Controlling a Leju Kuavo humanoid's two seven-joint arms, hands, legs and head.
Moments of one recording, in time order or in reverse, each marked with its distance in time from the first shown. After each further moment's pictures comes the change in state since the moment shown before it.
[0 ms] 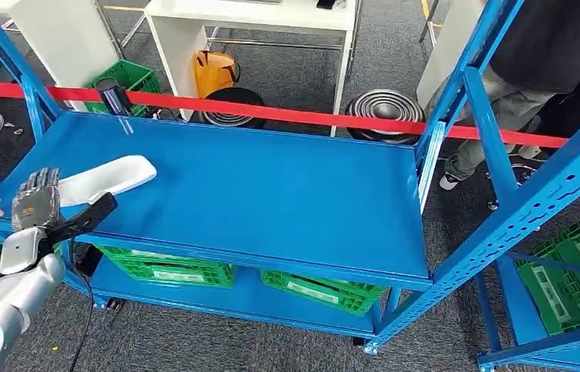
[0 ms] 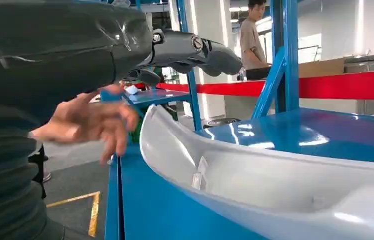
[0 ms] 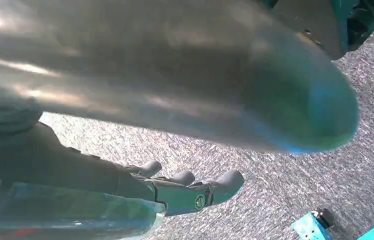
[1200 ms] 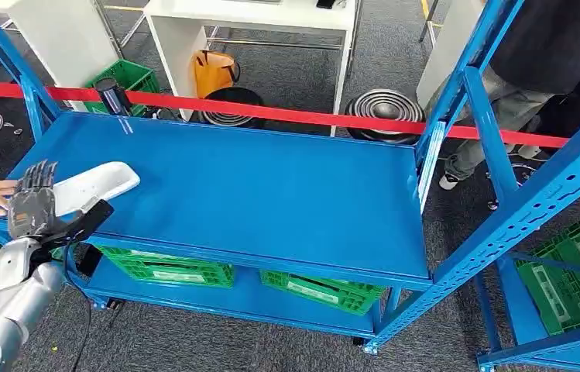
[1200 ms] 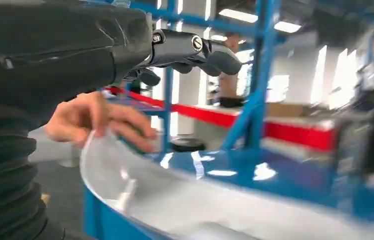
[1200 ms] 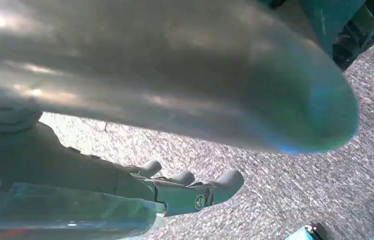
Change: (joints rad) left arm 0.119 -0.021 0.132 -0.158 0.100 0.143 -0.232; right arm 0.006 0.034 0.003 0.032 -0.022 0.032 -0.027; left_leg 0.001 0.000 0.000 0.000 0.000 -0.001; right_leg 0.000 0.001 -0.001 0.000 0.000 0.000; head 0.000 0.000
